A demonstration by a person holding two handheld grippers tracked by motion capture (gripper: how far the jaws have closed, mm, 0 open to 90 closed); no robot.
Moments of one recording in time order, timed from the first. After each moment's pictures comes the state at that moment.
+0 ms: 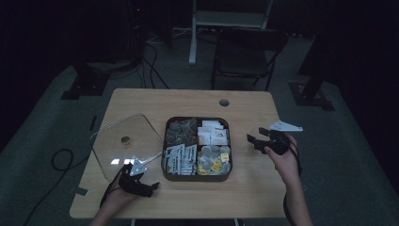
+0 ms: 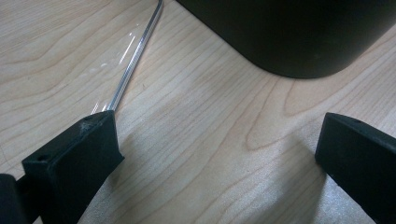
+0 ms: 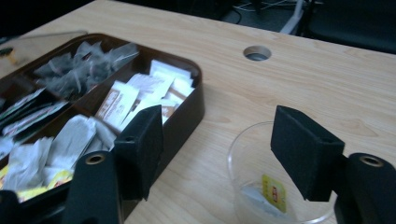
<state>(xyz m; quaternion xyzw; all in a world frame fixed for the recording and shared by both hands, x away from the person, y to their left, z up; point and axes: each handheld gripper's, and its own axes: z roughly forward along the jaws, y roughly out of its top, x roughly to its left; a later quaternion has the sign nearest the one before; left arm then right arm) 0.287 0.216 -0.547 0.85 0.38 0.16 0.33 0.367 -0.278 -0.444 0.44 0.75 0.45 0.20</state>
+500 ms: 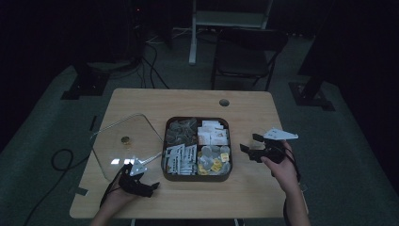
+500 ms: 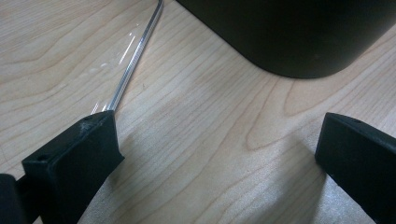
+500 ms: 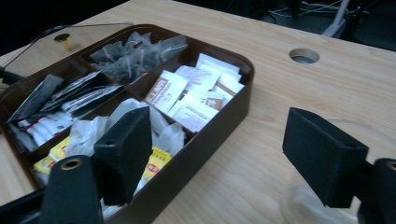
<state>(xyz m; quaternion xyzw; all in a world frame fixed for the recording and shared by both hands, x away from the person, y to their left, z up) 0.287 0.216 -0.547 0.85 0.38 0.16 0.33 0.345 -0.262 -0.450 0.38 0.77 0.48 0.18</state>
